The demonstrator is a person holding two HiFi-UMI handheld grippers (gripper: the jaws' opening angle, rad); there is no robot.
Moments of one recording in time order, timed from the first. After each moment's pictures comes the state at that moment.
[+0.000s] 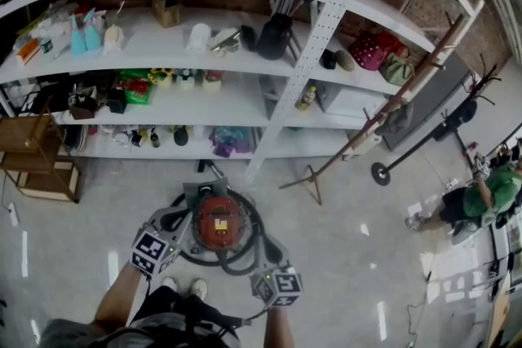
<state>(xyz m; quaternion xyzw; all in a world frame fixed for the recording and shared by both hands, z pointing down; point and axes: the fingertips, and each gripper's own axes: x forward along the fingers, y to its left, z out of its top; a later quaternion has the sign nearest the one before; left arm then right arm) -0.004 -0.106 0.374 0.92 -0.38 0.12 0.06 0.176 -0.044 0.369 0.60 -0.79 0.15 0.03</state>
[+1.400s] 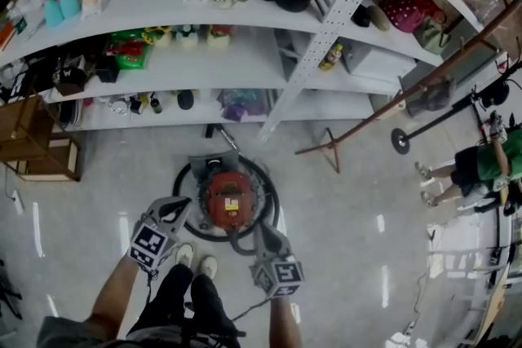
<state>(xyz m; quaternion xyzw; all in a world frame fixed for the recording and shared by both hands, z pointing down) -0.011 -0.181 0.479 0.91 -0.36 0.18 0.10 0.160 -0.122 0.484 0.57 -0.79 0.22 0.08</state>
